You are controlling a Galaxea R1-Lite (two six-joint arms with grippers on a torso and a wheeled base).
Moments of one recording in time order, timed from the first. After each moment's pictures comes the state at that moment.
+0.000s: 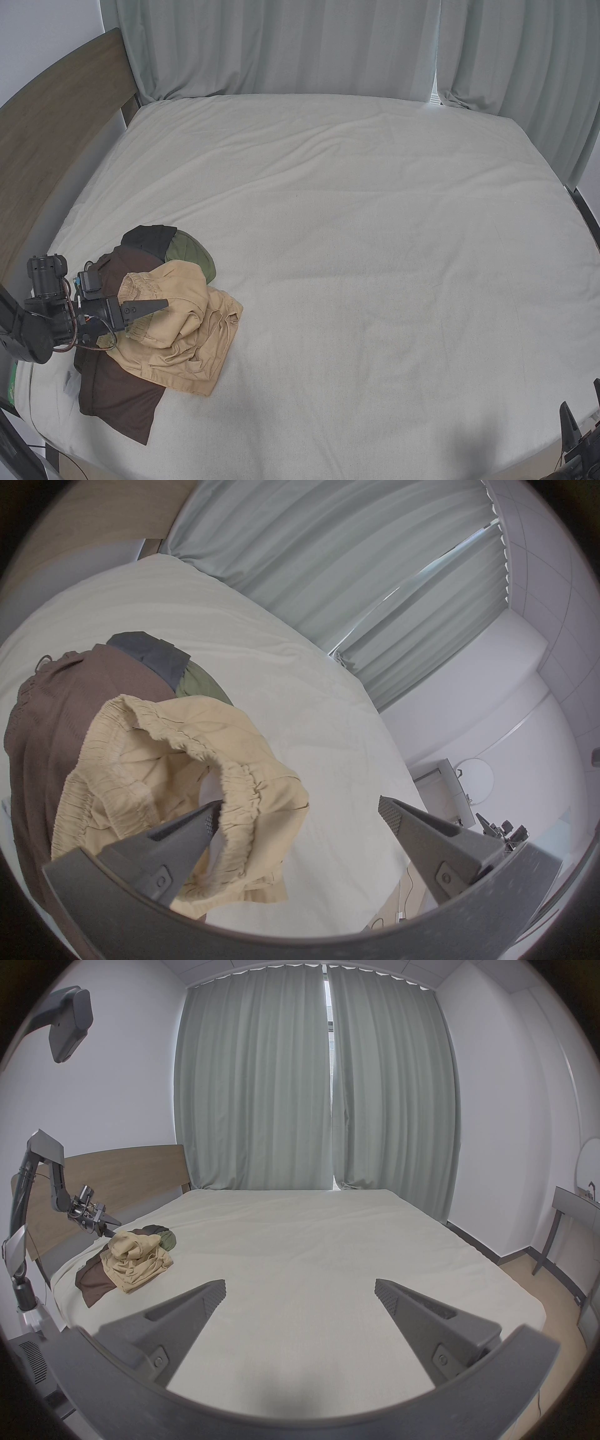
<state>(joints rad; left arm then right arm) 0.17 1.85 -0.57 -0.75 -0.87 -0.20 0.00 0.02 -0.02 0.00 0.02 0.00</state>
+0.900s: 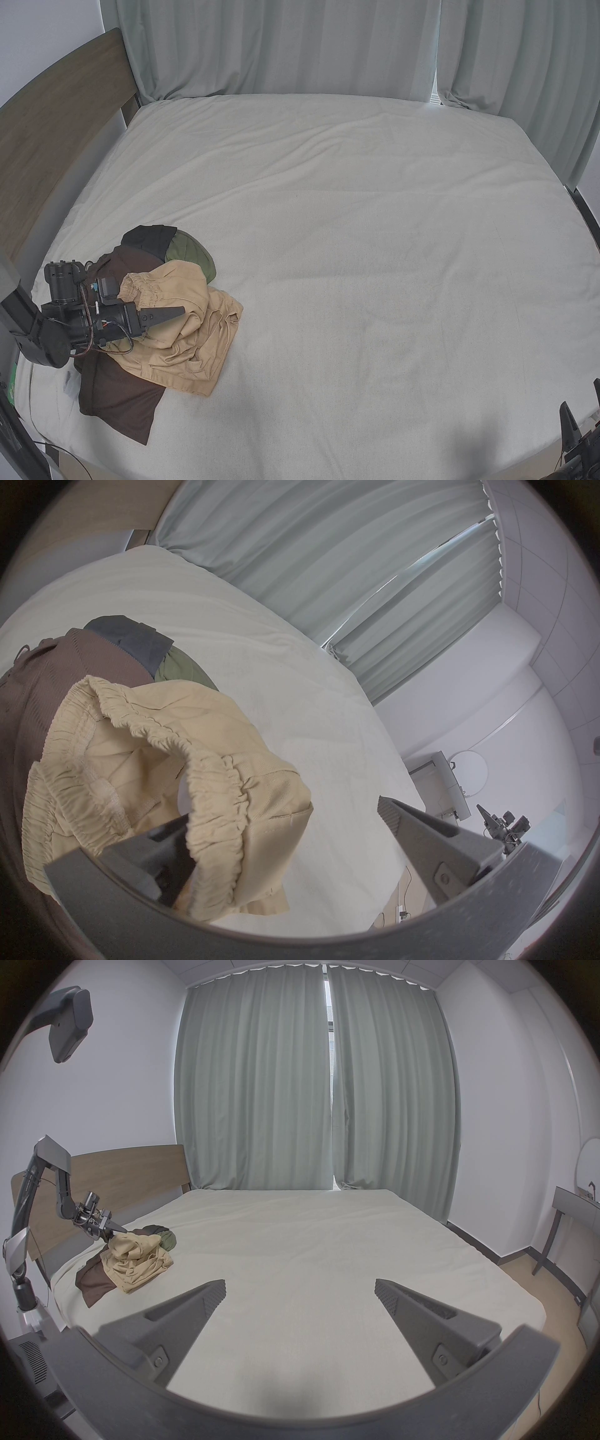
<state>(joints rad) 0.11 1.96 -0.58 -0.86 -0.87 -0.20 0.00 0.02 -0.02 0.00 0.02 0.00</state>
